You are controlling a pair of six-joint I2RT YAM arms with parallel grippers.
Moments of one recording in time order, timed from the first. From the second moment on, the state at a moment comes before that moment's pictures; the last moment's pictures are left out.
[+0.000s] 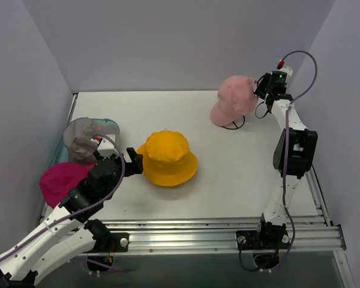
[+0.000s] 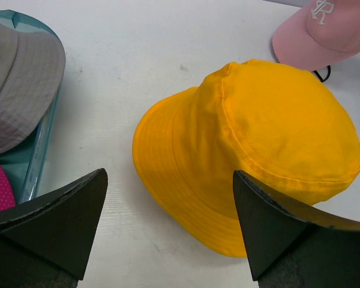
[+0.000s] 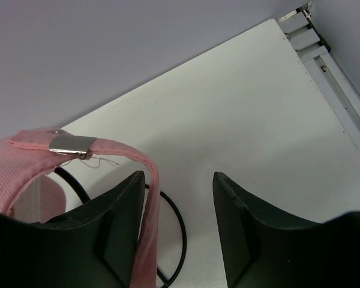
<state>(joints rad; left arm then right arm) -0.76 0.67 0.69 -0.33 -0.54 -0.46 -0.11 2.13 1.80 -0.16 0.12 0.35</state>
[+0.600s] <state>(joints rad) -0.76 0.66 0.68 -0.33 -0.55 -0.46 -0.11 2.00 1.70 -0.11 0.03 0.37</state>
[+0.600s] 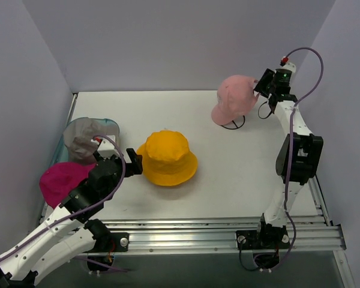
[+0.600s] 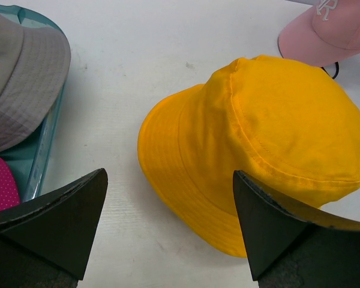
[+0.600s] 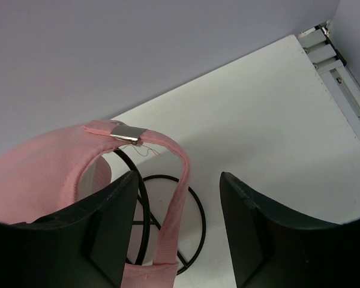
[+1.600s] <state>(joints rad) -0.40 1.06 1.49 -0.70 -0.57 -0.46 -0.01 1.66 1.57 -0.27 -0.01 0.45</state>
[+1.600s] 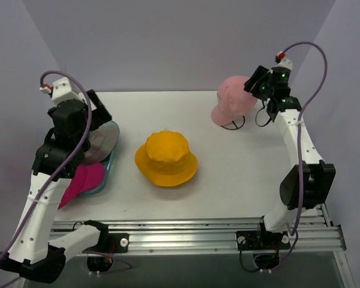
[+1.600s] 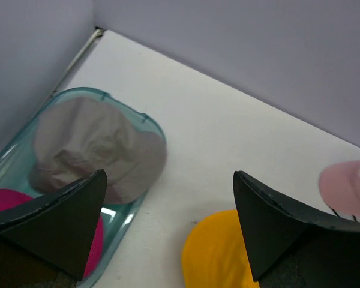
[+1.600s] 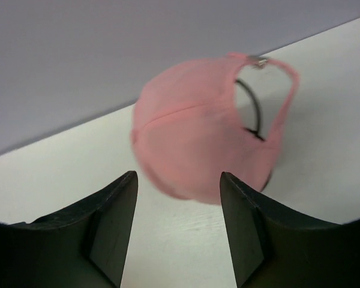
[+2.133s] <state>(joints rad) 0.41 1.18 1.25 -0.83 -0.19 -0.46 0.56 1.27 1.24 -0.13 0.01 0.48</state>
